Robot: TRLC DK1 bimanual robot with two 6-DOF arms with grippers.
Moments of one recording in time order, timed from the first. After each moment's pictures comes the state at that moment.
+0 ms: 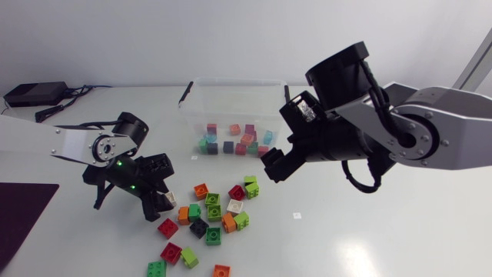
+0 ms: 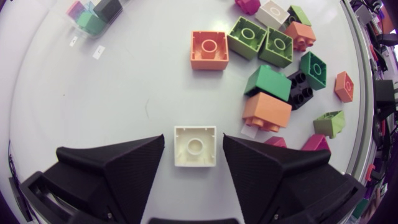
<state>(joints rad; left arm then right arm) -0.19 1.75 0.86 -0.46 0.24 0.90 0.64 1.39 0.95 -0.35 0.03 -0.12</state>
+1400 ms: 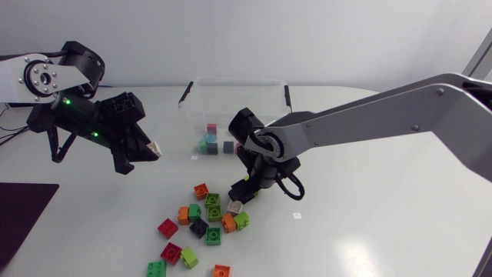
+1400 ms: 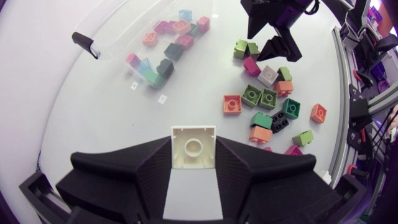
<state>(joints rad) -0.09 1.54 1.15 -0.78 0.35 0.97 0.71 2.01 1.26 -0.54 0.09 0.10</state>
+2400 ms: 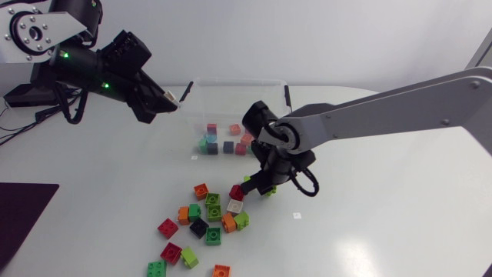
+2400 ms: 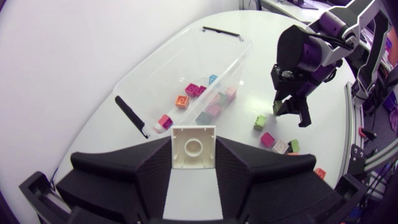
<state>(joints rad) -0.18 1.56 1.36 -0.66 0.41 0.71 0.65 1.93 1.22 -0.60 0.11 0.13</state>
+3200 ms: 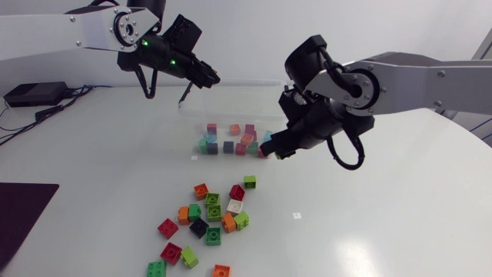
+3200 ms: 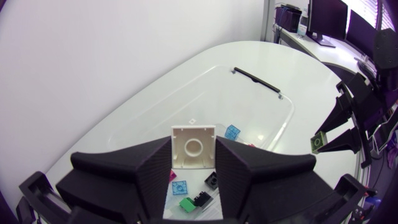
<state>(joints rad) -0.29 1.94 1.71 -0.45 0.36 0.42 0.55 1.63 1.21 -0.62 0.06 0.08</state>
